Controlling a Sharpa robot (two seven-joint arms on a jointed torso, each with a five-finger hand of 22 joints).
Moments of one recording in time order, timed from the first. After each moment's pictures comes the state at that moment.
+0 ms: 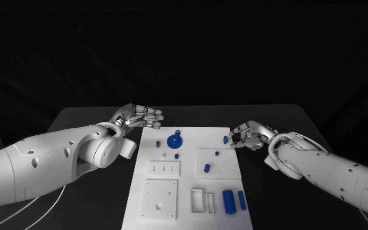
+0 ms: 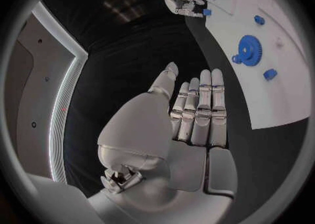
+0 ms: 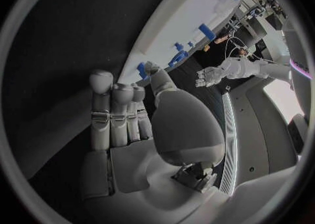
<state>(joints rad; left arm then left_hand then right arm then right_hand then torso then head) 1.39 -0.79 -0.21 1.38 -0.15 -0.31 0.27 1.40 0.05 -0.06 -0.15 0.20 1.01 0.15 0.06 0.06 1.12 0.13 0.06 0.06 1.22 0.09 0.10 0.07 0.09 0.99 0.07 0.35 0.16 1.03 -0.76 0.17 1.10 -1.25 -0.27 0.18 1.32 -0.05 -0.03 -0.16 0.46 1.01 0.10 0.07 0.13 1.19 -0.01 0.99 1.02 1.40 -0.07 0.96 0.95 0.08 1.47 -0.09 0.53 1.31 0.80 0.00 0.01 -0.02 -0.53</state>
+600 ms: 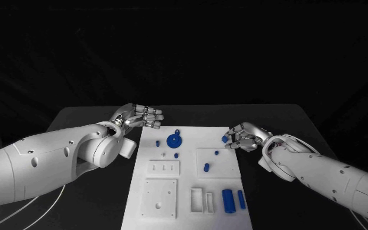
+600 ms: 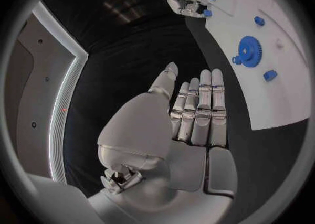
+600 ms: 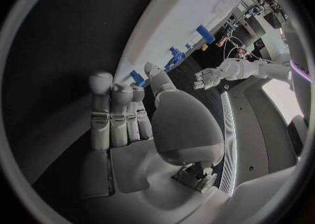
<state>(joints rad) 1.39 -0.79 -0.21 1.38 -0.15 -0.31 0.27 1.40 0.05 -0.06 -0.15 0.20 1.01 0.15 0.06 0.06 1.12 0.13 0.06 0.06 1.22 0.09 0.10 0.07 0.09 0.99 0.07 0.35 0.16 1.01 -0.73 0.17 1.10 -1.25 -0.30 0.17 1.32 -0.05 -0.03 -0.18 0.46 0.98 0.12 0.07 0.25 1.18 0.01 1.00 1.02 1.39 -0.07 0.98 0.98 0.08 1.46 -0.08 0.56 1.31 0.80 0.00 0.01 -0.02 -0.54</state>
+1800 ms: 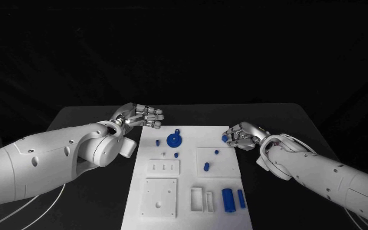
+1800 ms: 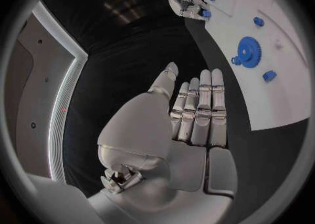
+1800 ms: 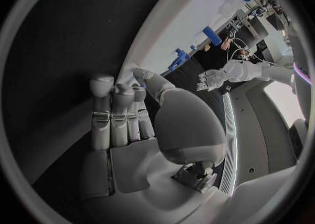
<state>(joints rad) 1.39 -0.79 -0.21 1.38 -0.16 -0.30 0.27 1.40 0.05 -0.06 -0.15 0.20 1.01 0.15 0.06 0.06 1.12 0.13 0.06 0.06 1.22 0.09 0.10 0.07 0.09 0.99 0.07 0.35 0.16 1.01 -0.69 0.17 1.05 -1.26 -0.31 0.17 1.29 -0.09 0.38 -0.28 0.42 1.02 0.06 0.06 0.07 1.17 -0.05 1.00 1.02 1.39 -0.09 0.99 1.01 0.08 1.42 -0.12 0.64 1.31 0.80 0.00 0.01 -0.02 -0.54</state>
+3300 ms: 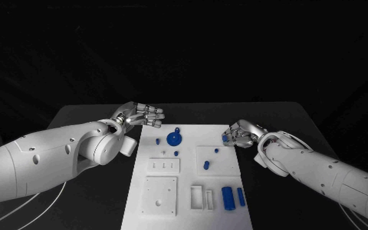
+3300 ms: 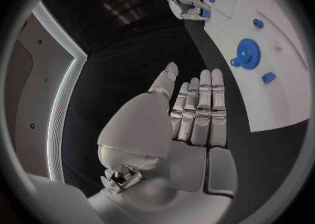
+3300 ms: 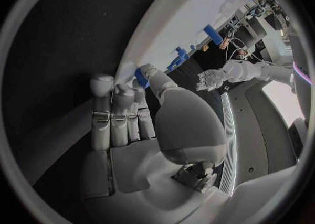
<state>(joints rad) 1.39 -0.79 -0.21 1.38 -0.16 -0.29 0.25 1.40 0.05 -0.06 -0.15 0.20 1.01 0.15 0.06 0.06 1.12 0.13 0.06 0.06 1.22 0.09 0.10 0.07 0.09 0.99 0.07 0.35 0.15 1.02 -0.66 0.17 1.01 -1.26 -0.29 0.19 1.29 -0.03 0.28 -0.24 0.26 1.20 0.06 0.06 0.10 1.17 -0.03 1.02 1.04 1.39 -0.09 0.99 1.02 0.08 1.43 -0.10 0.64 1.31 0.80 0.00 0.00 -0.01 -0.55</state>
